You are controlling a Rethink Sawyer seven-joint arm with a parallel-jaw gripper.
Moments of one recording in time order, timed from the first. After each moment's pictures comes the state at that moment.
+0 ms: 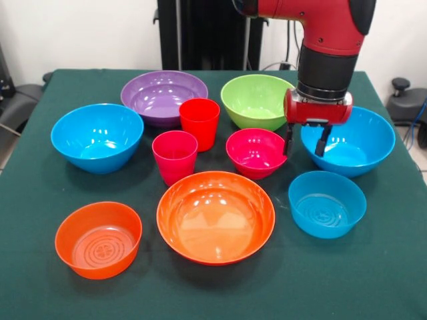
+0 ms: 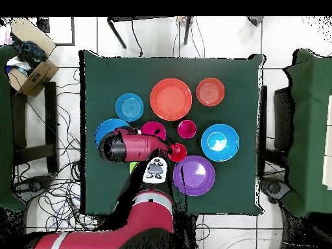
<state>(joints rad) 0.06 -0.45 -0.09 1.67 0.05 0.17 1.73</state>
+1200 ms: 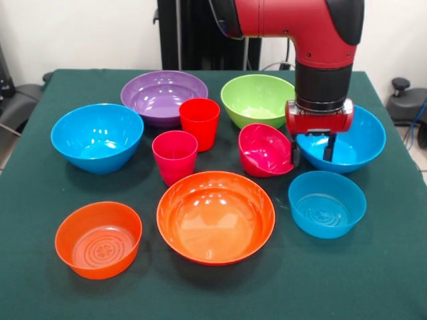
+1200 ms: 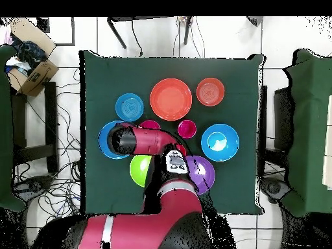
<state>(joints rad) -0.09 -0.45 0.08 1.68 0.05 0.21 1.73</state>
